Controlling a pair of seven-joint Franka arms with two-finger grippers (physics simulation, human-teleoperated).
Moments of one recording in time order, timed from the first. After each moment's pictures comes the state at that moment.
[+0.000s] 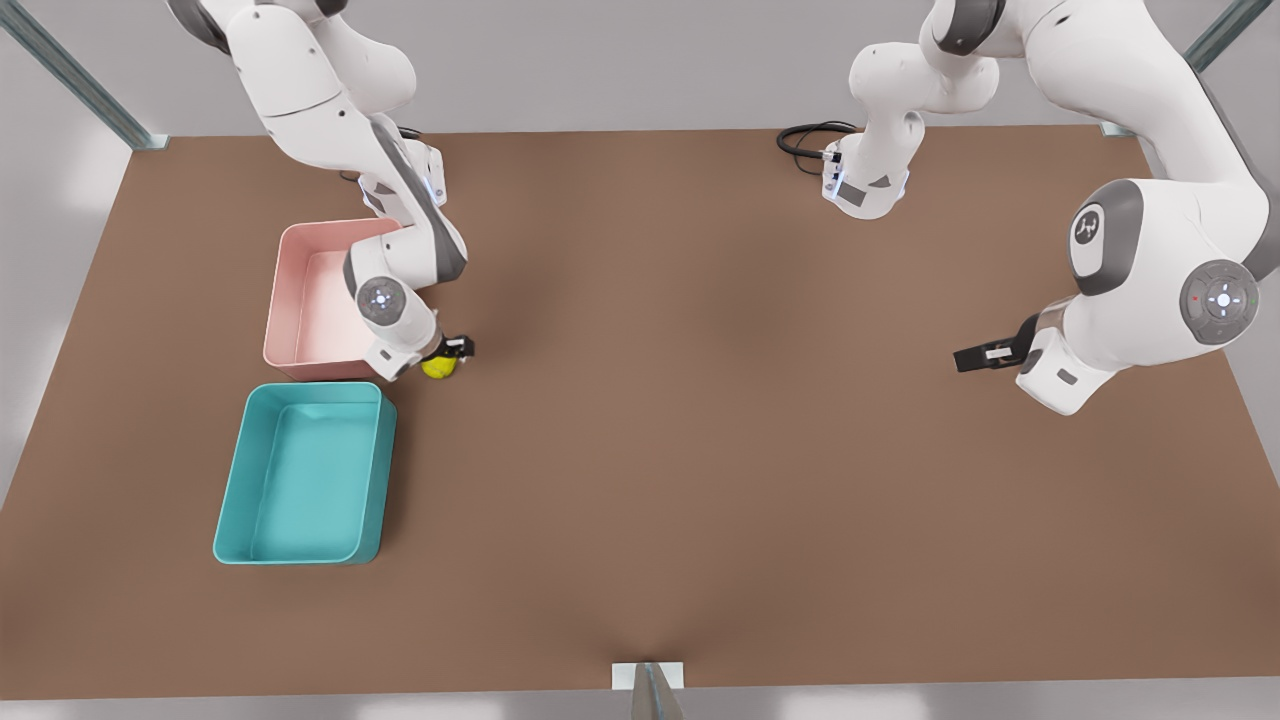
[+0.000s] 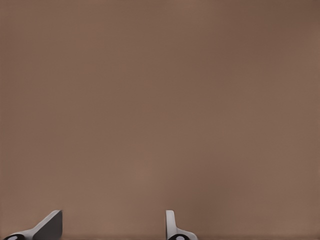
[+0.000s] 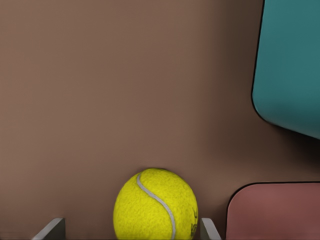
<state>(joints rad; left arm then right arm) -0.14 0.31 0.09 -1.29 -0.08 1.35 -0.22 0.27 0.19 0.05 -2.46 -0.01 2.50 0.26</state>
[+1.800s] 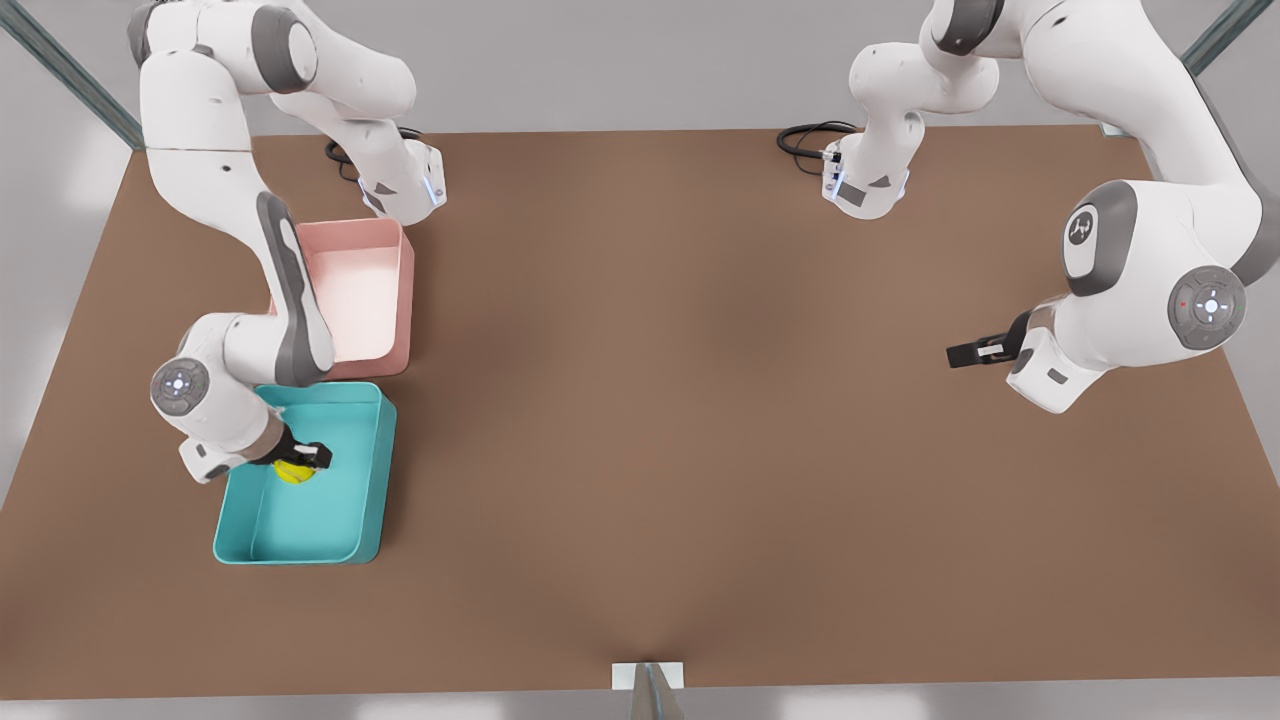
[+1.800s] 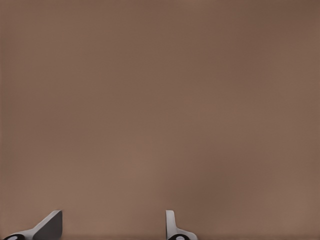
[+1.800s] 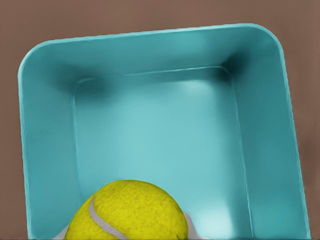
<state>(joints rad) -0.14 0.31 0.08 -1.29 -0.08 1.32 -0.25 -0.05 0.43 -0.04 -1.87 -0.04 2.32 0.05</state>
